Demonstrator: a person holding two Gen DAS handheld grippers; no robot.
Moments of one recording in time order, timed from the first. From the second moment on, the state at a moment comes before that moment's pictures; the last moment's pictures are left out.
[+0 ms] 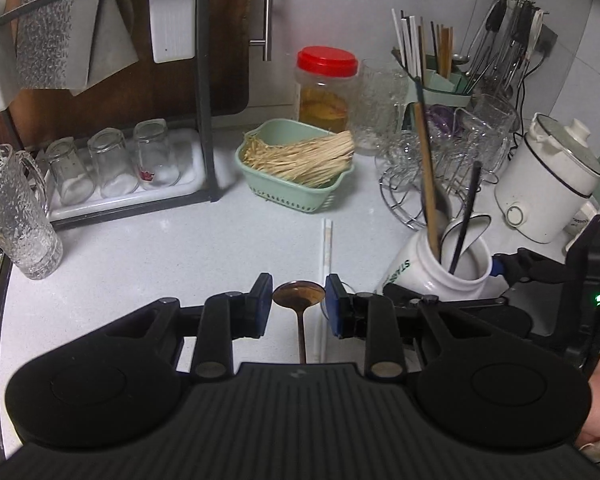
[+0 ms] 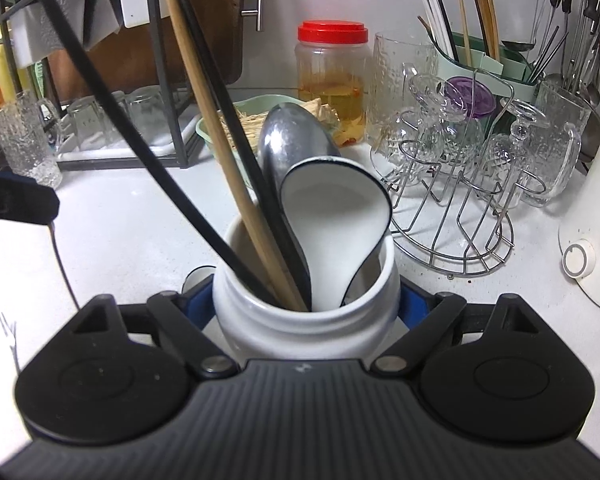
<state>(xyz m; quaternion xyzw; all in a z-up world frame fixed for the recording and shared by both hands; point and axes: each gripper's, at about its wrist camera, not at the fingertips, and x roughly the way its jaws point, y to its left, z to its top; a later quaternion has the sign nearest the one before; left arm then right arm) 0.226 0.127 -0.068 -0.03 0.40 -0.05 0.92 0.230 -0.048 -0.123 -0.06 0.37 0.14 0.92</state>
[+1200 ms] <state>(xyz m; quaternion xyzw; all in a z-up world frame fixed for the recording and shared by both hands) 0.232 0.093 0.069 -0.04 0.26 -0.15 0.95 0.230 -0.046 -0.122 -0.05 0.37 0.13 0.92</state>
